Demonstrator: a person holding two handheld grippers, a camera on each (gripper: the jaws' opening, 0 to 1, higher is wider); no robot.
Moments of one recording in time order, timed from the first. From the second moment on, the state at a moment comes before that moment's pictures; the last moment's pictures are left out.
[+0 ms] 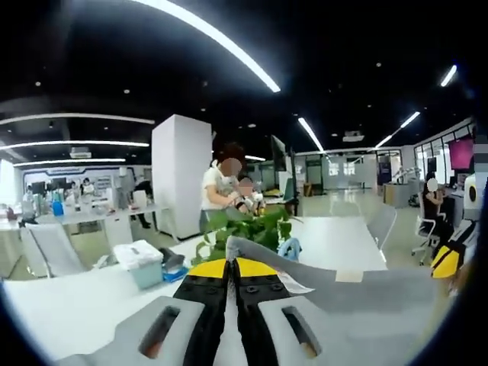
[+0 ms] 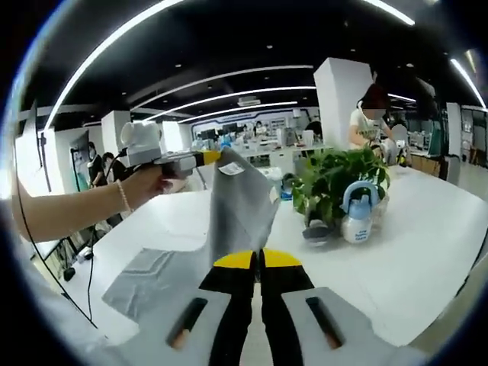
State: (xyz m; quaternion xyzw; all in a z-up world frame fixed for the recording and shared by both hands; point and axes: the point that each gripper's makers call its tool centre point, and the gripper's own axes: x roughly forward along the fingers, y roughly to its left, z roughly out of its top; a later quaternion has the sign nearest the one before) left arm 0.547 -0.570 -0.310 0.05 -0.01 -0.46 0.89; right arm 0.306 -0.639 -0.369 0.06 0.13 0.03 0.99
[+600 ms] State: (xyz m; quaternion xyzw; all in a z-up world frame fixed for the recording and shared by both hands) left arm 0.574 -0.542 -0.318 0.04 -0.01 -0.42 0.91; right arm 0.320 -0.587 -0.344 0.07 0.12 0.16 0.98
